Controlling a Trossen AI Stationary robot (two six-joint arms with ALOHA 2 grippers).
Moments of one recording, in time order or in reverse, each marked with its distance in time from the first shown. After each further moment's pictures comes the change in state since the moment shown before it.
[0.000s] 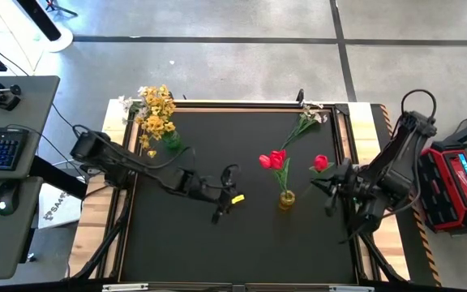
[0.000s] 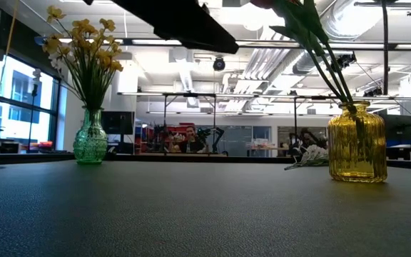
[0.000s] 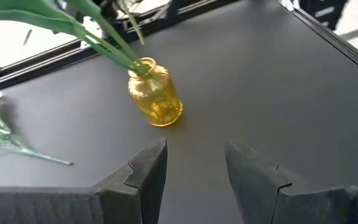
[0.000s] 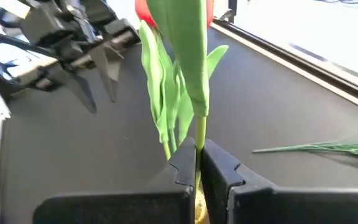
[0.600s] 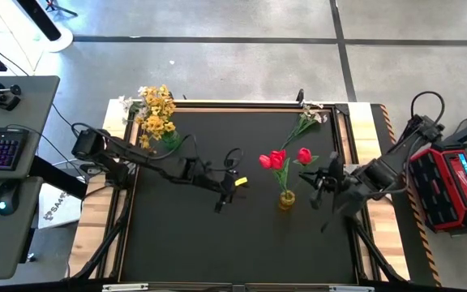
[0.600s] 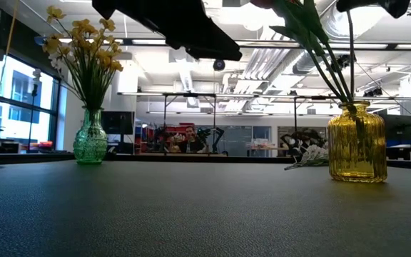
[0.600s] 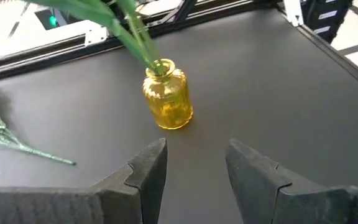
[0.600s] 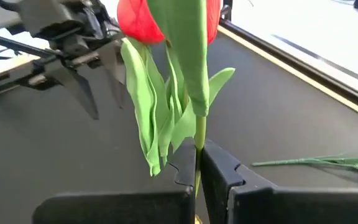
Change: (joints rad) left arm 0.103 -0.002 0.000 0.015 0.143 -0.020; right arm -0.253 -0.013 -0.039 0.279 -0.141 -0.353
